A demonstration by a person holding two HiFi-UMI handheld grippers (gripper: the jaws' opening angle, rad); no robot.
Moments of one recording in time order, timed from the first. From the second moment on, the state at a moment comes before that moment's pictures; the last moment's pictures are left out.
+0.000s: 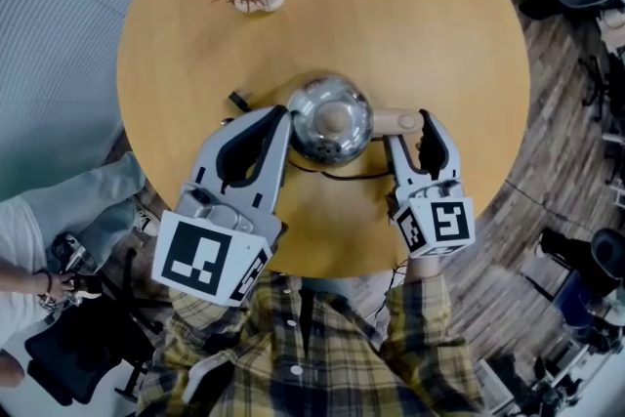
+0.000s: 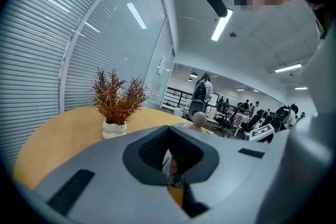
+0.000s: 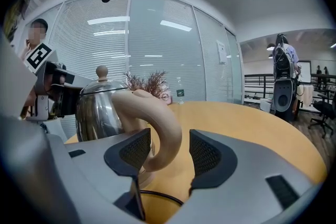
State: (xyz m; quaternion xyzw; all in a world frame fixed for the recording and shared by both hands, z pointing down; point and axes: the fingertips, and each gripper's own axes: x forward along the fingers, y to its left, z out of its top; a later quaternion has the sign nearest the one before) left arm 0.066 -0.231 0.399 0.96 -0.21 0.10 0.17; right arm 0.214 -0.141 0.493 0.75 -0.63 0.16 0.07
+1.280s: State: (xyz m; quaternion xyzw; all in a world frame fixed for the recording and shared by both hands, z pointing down) left arm 0.066 -0.239 0.400 0.96 -0.22 0.08 0.17; right arm 0.226 -0.180 0.505 0.77 -0.61 0.14 0.06
